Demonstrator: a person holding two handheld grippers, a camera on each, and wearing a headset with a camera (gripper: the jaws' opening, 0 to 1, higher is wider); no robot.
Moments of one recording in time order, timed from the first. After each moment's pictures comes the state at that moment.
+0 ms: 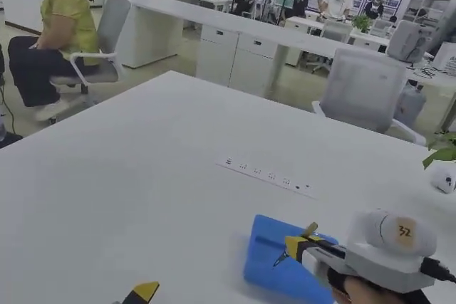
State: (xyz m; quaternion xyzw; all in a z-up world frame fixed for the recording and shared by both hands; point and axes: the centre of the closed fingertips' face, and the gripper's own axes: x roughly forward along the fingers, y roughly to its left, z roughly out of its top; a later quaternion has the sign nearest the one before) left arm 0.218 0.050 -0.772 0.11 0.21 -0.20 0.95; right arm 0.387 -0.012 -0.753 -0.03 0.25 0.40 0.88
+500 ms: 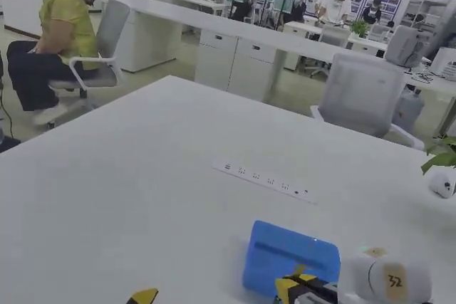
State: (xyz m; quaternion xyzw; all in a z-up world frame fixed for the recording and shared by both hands) left arm 0.218 0.050 -0.771 0.11 0.21 -0.20 0.95; right arm 0.344 -0.014 -0.787 -0.10 0.27 0.42 0.86
